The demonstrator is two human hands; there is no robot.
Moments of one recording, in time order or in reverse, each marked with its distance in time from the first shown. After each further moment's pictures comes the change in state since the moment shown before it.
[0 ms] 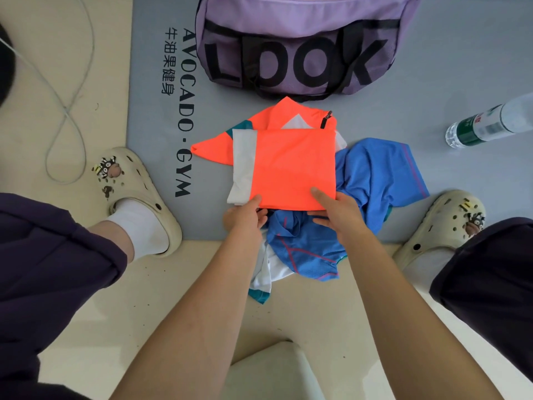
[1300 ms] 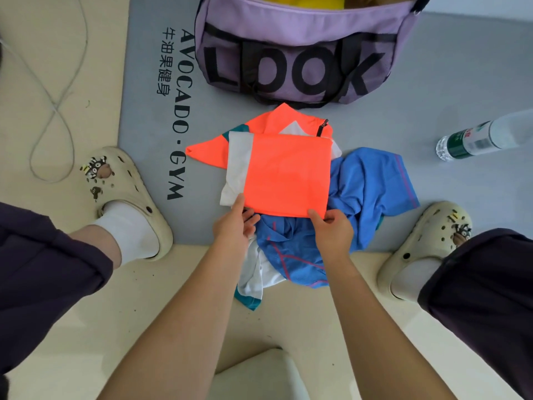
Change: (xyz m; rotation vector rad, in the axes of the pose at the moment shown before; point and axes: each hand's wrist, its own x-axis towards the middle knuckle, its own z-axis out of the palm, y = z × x) left_hand 0.000 0.003 -0.011 -0.026 -0.100 -0.080; right_hand -0.006 0.034 0.009 -0.377 0.424 -0.235
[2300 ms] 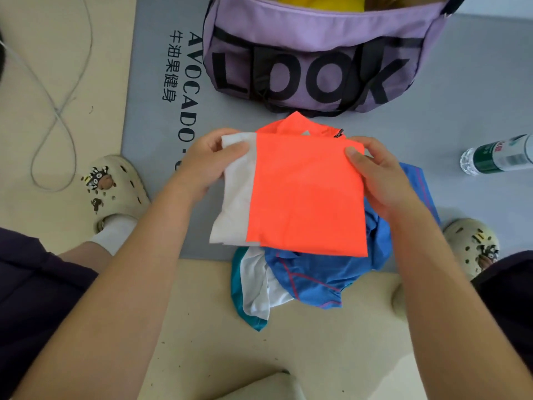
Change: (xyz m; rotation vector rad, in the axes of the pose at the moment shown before) left_hand -0.004 0.146 0.014 0.650 -0.470 0.691; right_hand 0.086 -0.102 -0.051 0.433 -0.543 -0.208
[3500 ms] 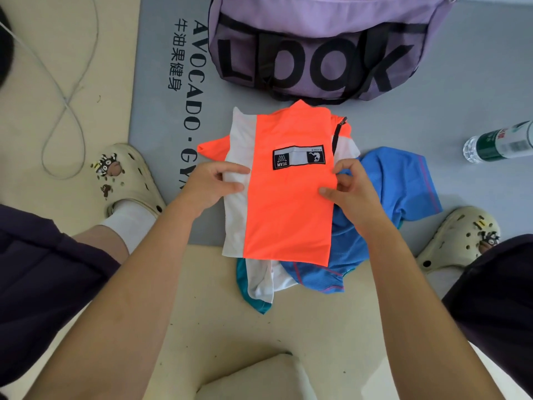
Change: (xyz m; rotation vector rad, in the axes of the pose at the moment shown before) left_hand -0.026 -0.062 -0.015 0.195 -0.031 -0.042; right_hand -0.031 0.053 0.024 -0.118 -0.039 -0.029
